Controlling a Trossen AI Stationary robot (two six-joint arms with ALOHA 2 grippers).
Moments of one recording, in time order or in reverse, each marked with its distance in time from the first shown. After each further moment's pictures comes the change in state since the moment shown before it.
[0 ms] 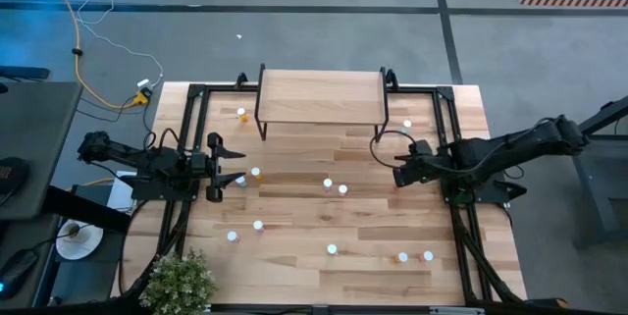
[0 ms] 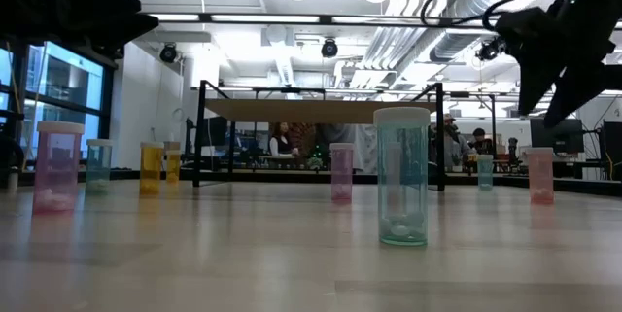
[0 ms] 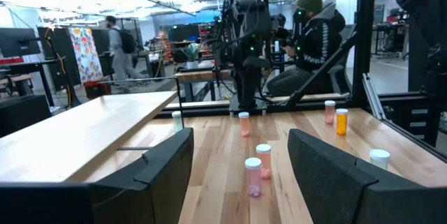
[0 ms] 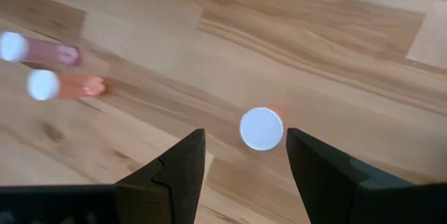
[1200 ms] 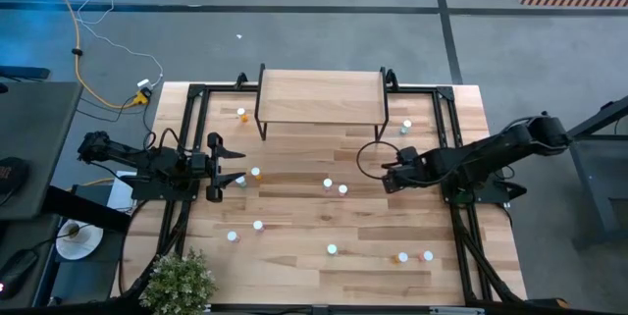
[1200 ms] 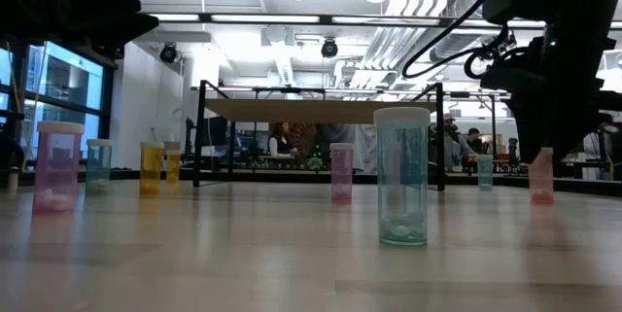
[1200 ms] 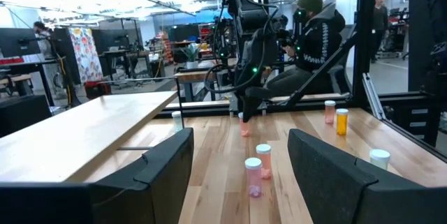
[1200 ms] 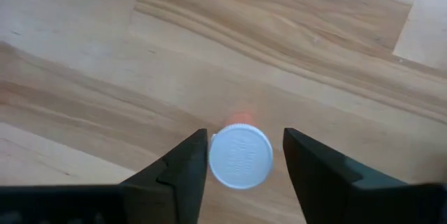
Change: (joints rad) left arm 0.000 0.000 0.000 0.000 0.000 0.000; right arm 0.000 0.292 0.000 0.055 0.023 0.005
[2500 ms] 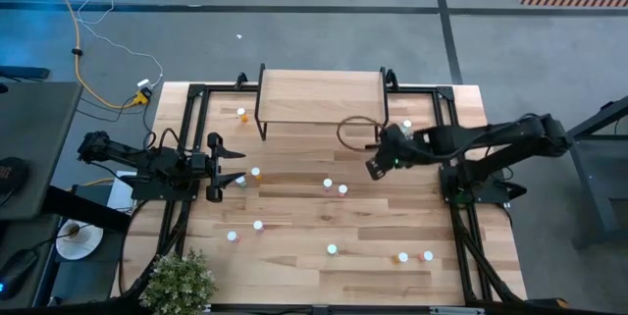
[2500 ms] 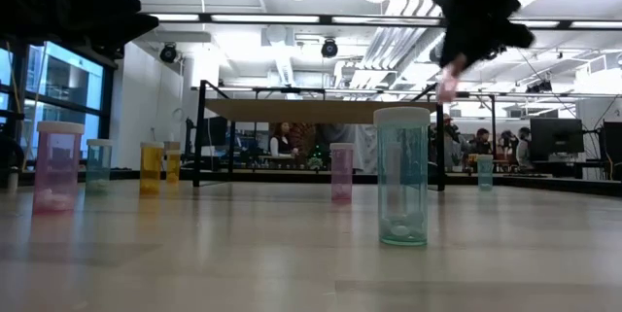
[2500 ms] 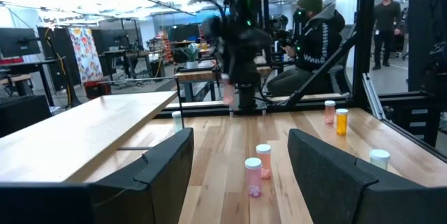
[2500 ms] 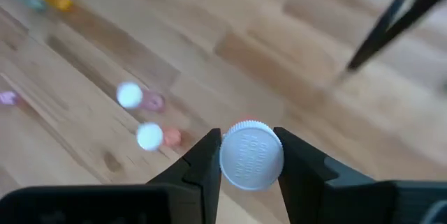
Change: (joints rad) left arm 0.000 0.000 0.000 0.000 0.000 0.000; right arm -0.114 0.006 0.408 -0.042 0.060 -0.432
